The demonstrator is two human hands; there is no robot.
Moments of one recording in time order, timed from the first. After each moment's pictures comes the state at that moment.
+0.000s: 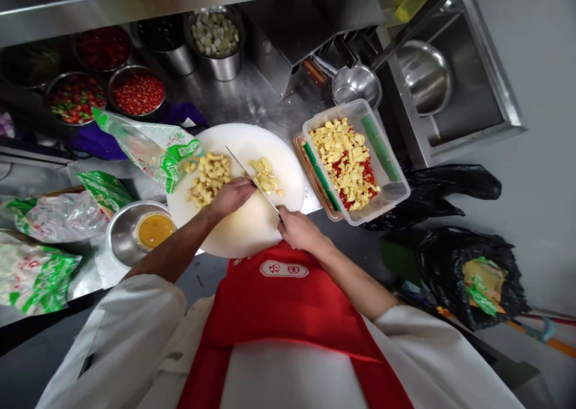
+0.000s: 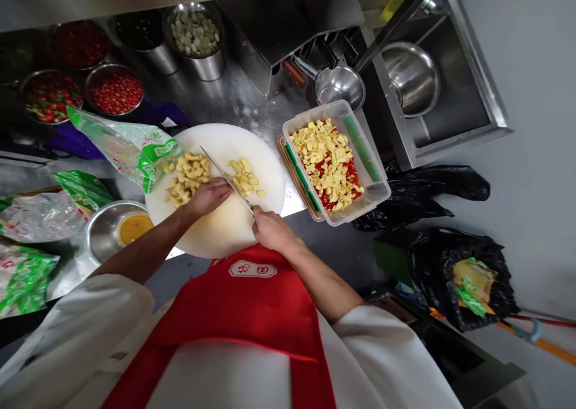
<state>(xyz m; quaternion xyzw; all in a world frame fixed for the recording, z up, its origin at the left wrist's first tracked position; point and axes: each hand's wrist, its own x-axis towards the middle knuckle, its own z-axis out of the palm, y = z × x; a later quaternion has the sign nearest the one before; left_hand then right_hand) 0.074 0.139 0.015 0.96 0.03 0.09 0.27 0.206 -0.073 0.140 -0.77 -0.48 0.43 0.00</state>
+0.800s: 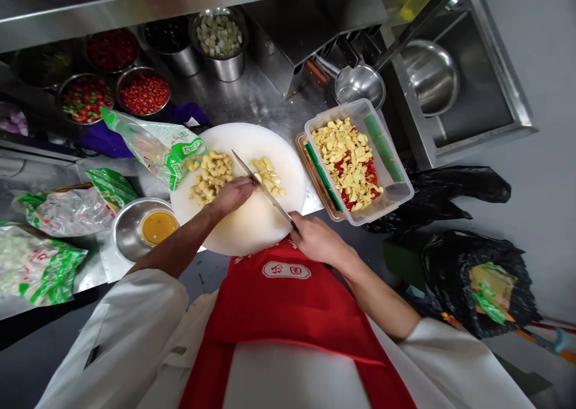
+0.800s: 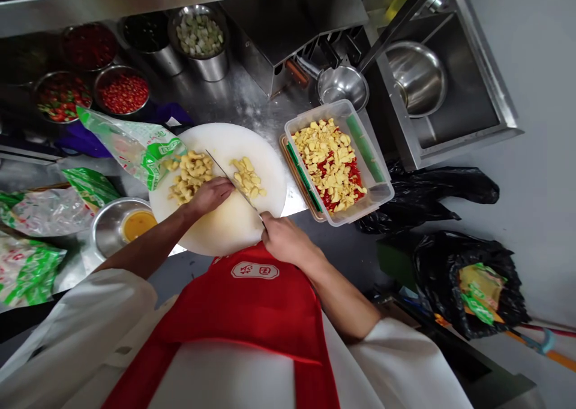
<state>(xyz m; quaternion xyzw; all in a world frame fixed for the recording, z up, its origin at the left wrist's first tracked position) 0.071 0.138 0.008 0.97 0.02 0.10 0.21 0.208 -0.089 0.142 -0.75 -0.51 0.41 0.02</state>
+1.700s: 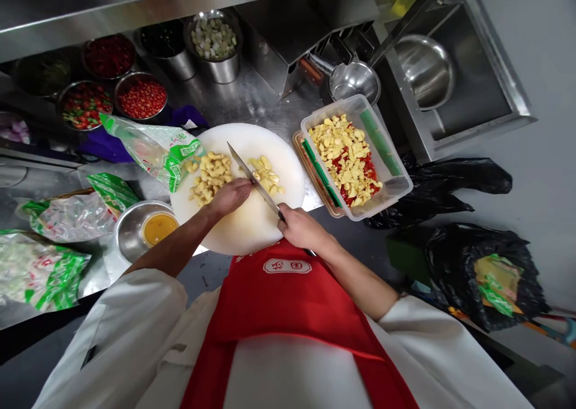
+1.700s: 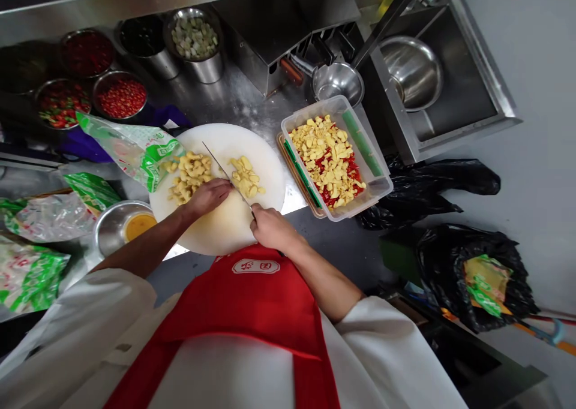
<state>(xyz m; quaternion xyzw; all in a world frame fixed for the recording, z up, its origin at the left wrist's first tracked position) 0.065 0.139 0.008 0.97 0.02 0.09 0.21 0.197 -0.081 0.132 -0.76 -0.50 0.41 0.05</state>
